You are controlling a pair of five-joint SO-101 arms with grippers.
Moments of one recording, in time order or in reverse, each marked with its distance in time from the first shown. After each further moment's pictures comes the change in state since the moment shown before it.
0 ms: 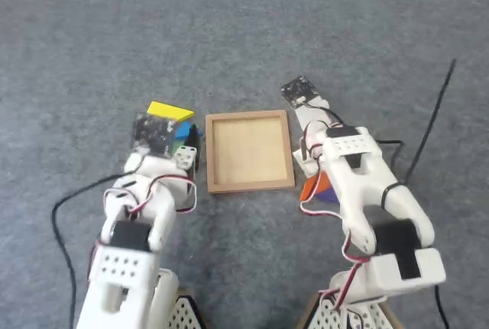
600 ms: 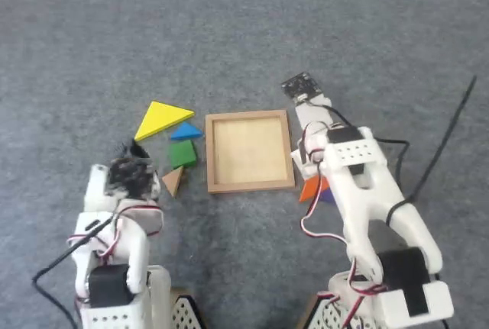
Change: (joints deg) left arm -13.5 -36.8 1.8 22.3 -14.5; right arm -3.4 -11.3 2.1 7.6 -4.8
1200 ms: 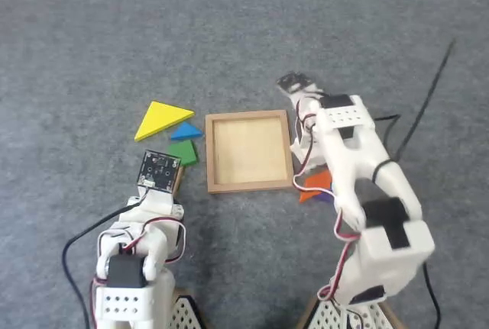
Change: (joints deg) left arm 7.1 0.0 15.6 19.6 7.4; right arm 1.7 19.3 -22.9 17.9 1.8
